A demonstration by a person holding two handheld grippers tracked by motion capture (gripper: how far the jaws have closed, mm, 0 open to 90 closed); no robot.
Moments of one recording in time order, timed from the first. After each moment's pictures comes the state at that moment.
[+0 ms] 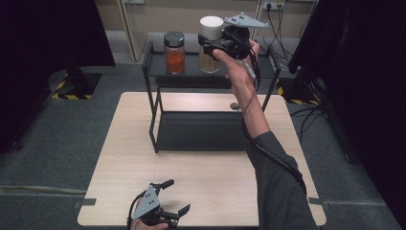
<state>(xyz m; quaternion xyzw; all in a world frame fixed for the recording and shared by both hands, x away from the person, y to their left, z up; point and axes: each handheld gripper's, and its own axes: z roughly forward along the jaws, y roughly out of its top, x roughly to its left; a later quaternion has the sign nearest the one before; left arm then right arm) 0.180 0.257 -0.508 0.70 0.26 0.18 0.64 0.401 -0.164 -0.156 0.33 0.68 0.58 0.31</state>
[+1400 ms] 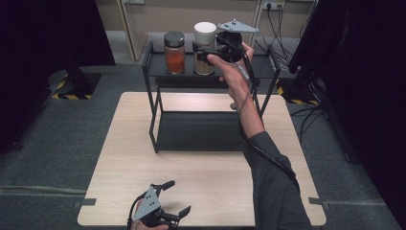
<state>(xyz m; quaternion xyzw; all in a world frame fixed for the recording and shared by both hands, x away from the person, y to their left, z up) 0.178 0.257 -0.507 0.70 0.26 0.18 0.64 0.414 -0.158 -0.170 0.33 0.69 0.57 0.30</state>
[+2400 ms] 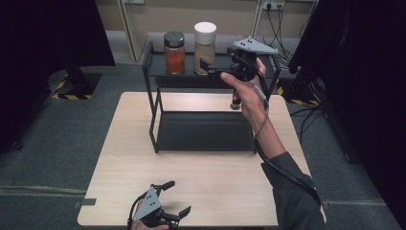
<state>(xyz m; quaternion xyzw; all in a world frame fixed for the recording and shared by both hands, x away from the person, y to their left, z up) 0.178 0.256 -0.509 0.70 0.26 0.18 0.64 0.375 -0.198 -0.195 0.32 0.68 0.61 0.26</state>
